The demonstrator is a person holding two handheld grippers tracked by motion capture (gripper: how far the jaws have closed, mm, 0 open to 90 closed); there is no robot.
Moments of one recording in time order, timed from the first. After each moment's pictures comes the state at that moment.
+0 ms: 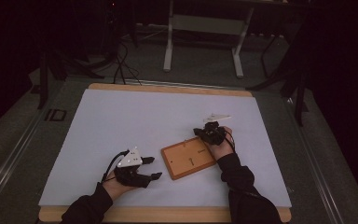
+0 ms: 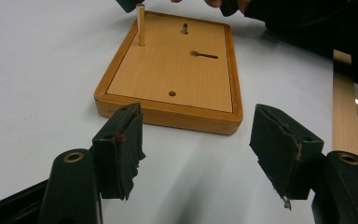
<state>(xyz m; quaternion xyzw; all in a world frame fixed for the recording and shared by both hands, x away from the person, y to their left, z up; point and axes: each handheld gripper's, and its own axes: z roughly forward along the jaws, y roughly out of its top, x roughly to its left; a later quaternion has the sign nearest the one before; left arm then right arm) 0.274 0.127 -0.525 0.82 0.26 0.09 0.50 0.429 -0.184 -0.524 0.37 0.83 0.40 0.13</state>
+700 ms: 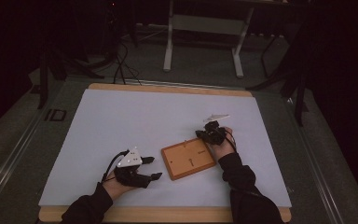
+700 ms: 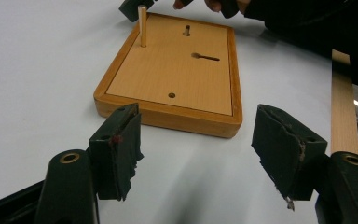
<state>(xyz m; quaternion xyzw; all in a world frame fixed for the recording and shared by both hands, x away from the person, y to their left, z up) 0.274 0.127 -0.525 0.83 0.26 0.09 0.50 0.433 -0.187 -0.530 0.38 0.84 0.37 0.12</state>
